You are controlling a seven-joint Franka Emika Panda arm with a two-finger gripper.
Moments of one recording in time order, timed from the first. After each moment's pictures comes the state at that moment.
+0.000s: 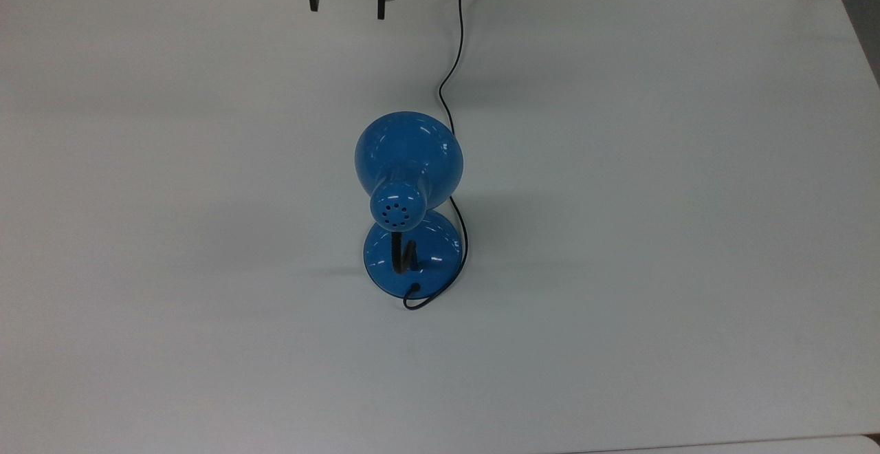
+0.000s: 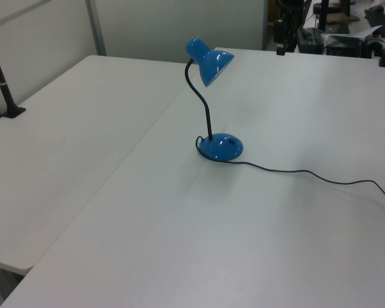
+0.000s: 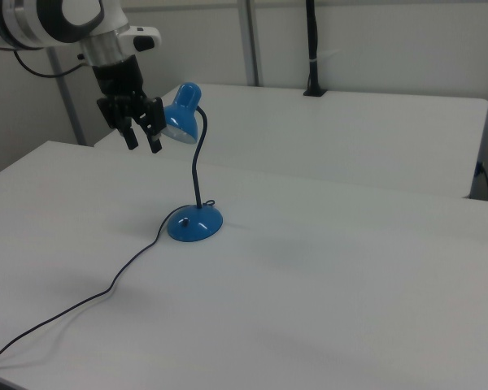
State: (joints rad) arm 0.05 0.06 0.01 -1.53 -0.10 1.62 0.10
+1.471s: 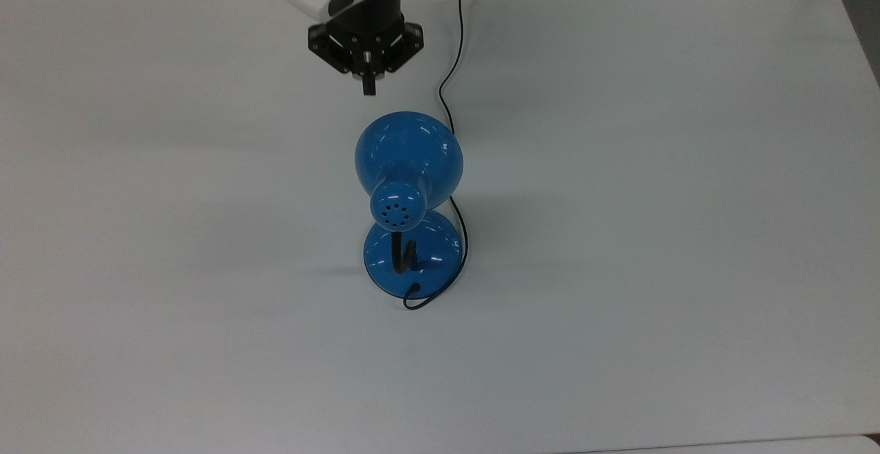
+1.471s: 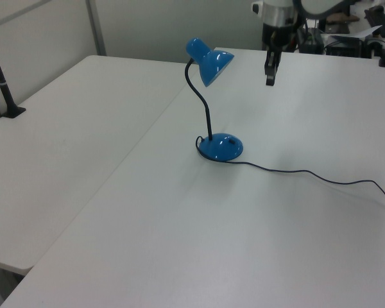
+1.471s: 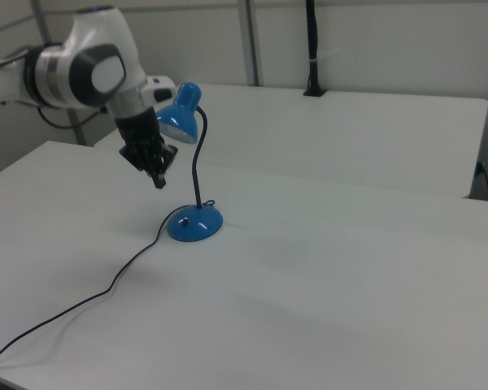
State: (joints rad) arm 0.06 0.09 0.01 -1.77 -0.06 1.95 -0.01
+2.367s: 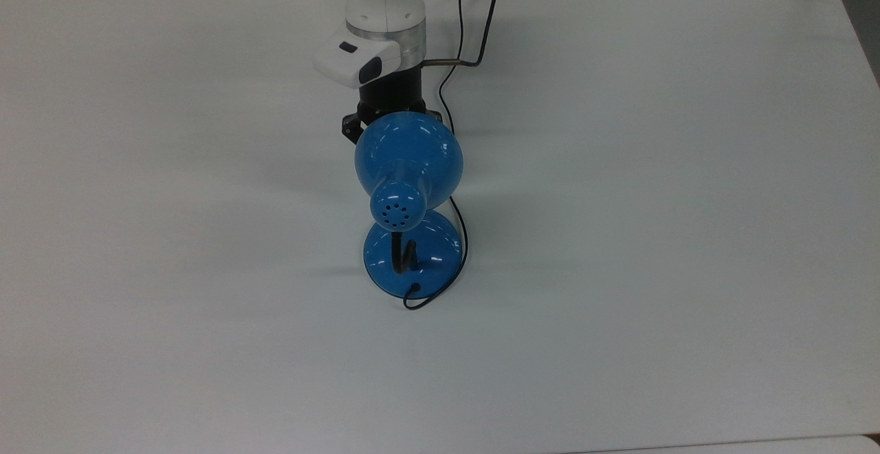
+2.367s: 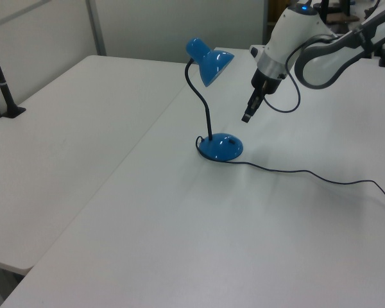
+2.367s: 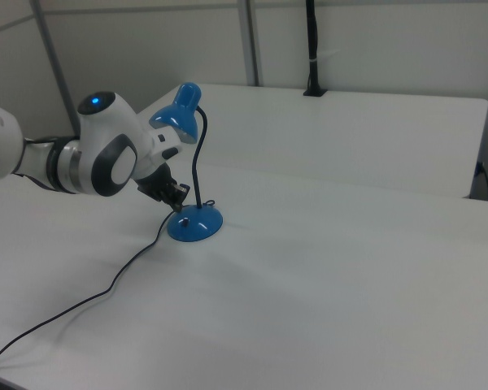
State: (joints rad) arm 0.07 0.17 0.03 -2.08 -0.05 2.68 0.03
